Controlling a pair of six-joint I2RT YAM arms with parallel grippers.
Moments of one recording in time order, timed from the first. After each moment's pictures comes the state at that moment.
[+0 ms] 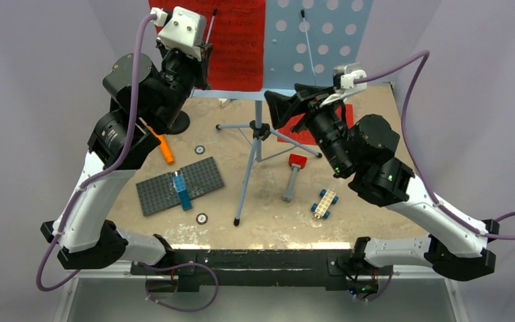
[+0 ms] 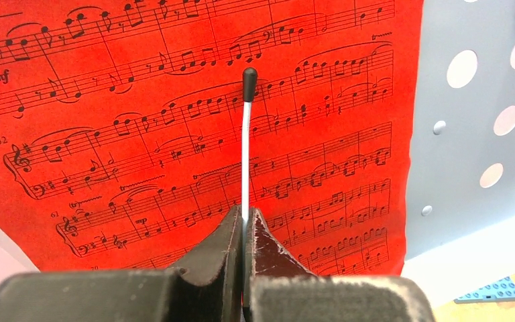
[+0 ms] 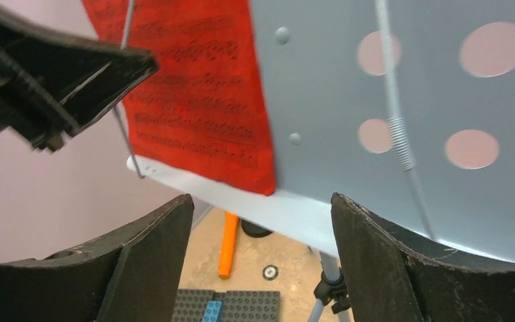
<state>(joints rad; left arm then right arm) -0.79 1.37 2.09 -0.54 -0.42 0.19 1.12 1.14 1.52 -0.09 0.60 0.12</state>
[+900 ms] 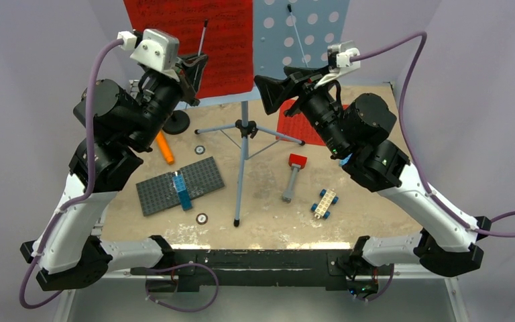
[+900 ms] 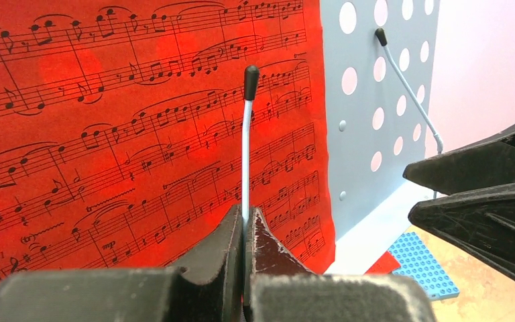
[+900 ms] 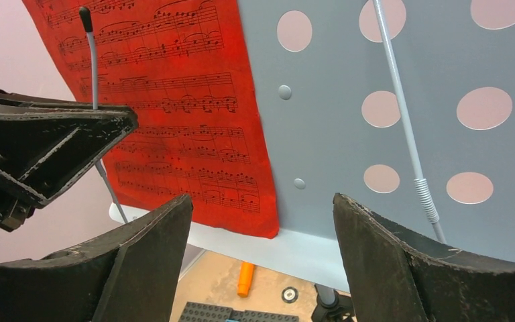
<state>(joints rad) -0.79 1.18 1.86 -0.40 -0.26 0.13 0.99 1.24 1.67 -0.12 0.39 0.20</state>
